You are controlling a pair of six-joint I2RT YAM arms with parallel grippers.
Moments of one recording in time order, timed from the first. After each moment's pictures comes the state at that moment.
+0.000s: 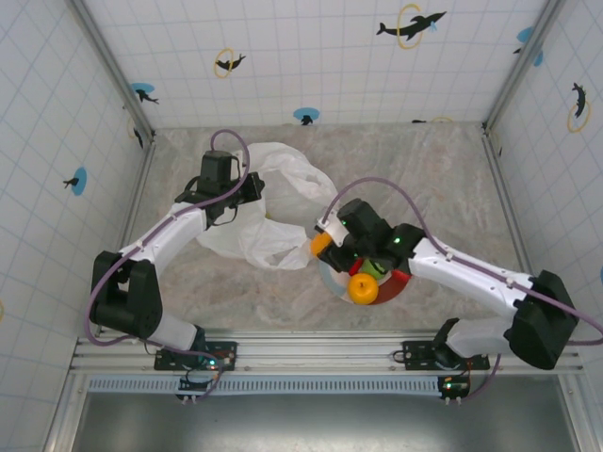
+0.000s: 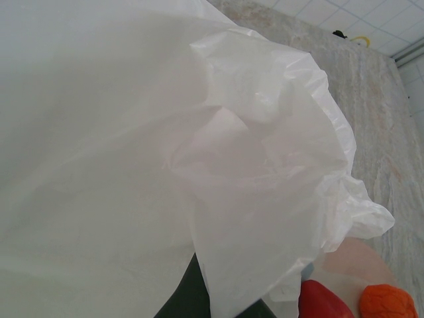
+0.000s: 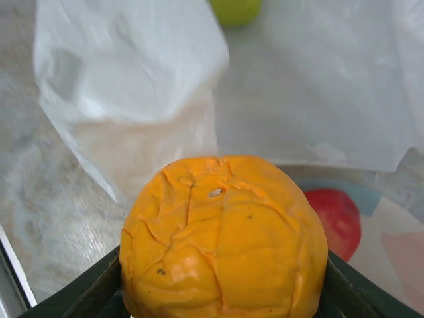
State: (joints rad) left arm -0.31 1.49 1.03 -0.21 0.30 -0.44; right arm 0.88 1.29 0.94 -0.49 -0.08 -0.07
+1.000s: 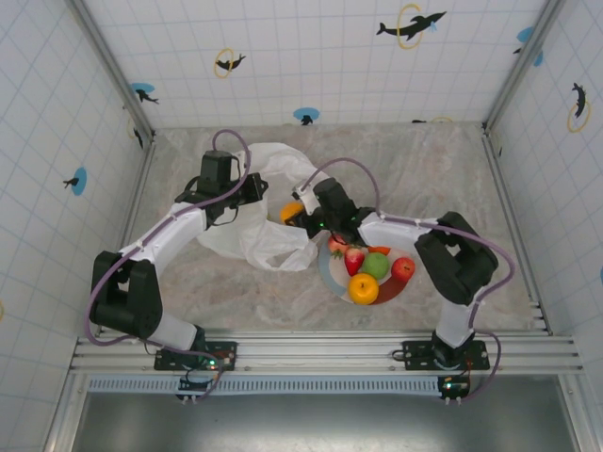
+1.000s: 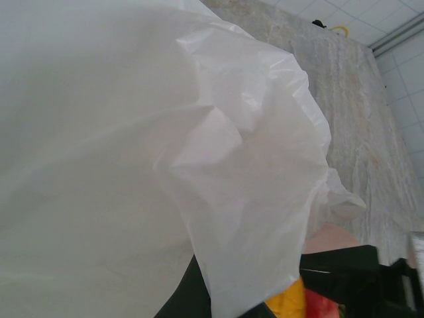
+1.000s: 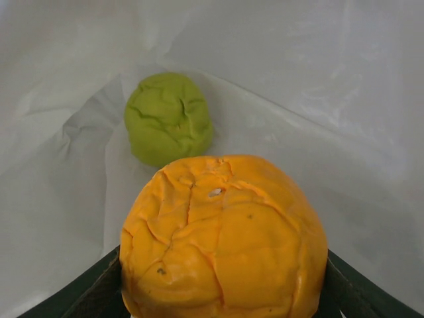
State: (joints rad) left arm -0.31 1.49 1.03 -0.21 0.37 -0.45; right arm 0.78 1.85 1.09 0.12 -0.19 0.07
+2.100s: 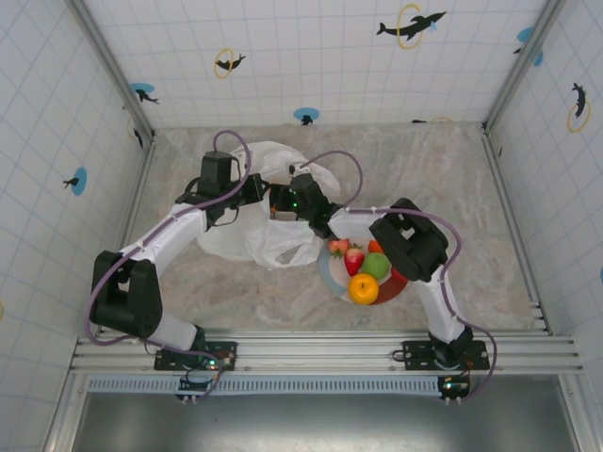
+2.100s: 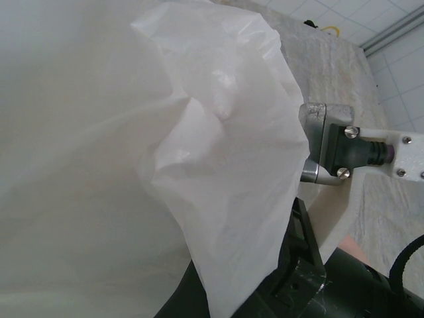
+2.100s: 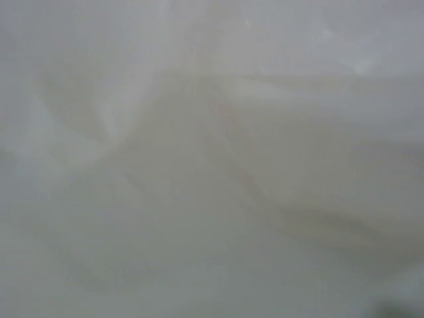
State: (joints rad) left arm -0.31 1.49 1.01 -0.18 0.39 -0.45; right arm 0.81 2.17 1.34 0.45 0.03 0.71
